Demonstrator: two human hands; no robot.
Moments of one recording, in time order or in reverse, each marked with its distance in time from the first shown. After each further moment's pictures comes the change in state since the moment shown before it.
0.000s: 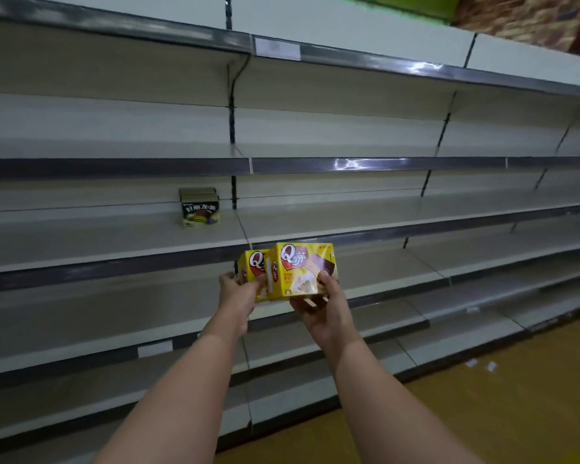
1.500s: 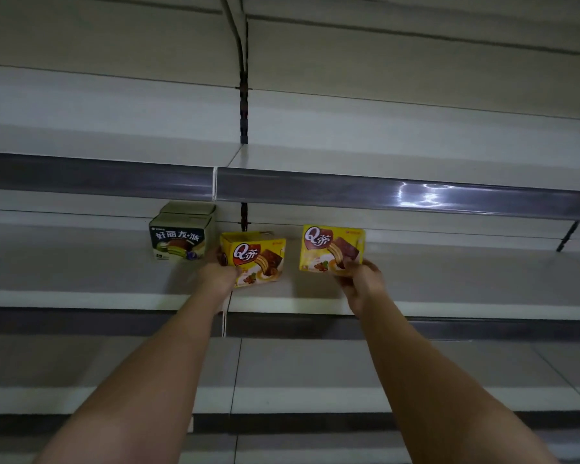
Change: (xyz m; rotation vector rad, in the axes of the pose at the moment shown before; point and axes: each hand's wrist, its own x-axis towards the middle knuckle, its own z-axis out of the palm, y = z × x) left_hand 0.310 0.031 0.077 0.275 0.385 0.207; right_hand 0.394 -0.103 0.031 -0.286 -0.056 -0.028
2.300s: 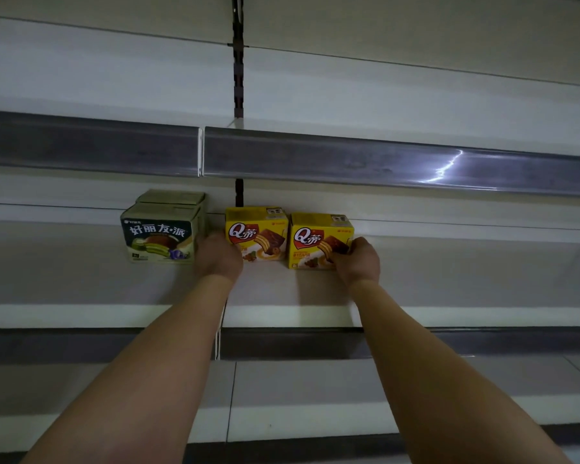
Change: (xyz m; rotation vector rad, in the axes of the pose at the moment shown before) left_hand 0.098 -0.021 0.040 0.676 0.181 0.241; right_hand 0.083 0.031 0.028 -1.041 0.197 -0.402
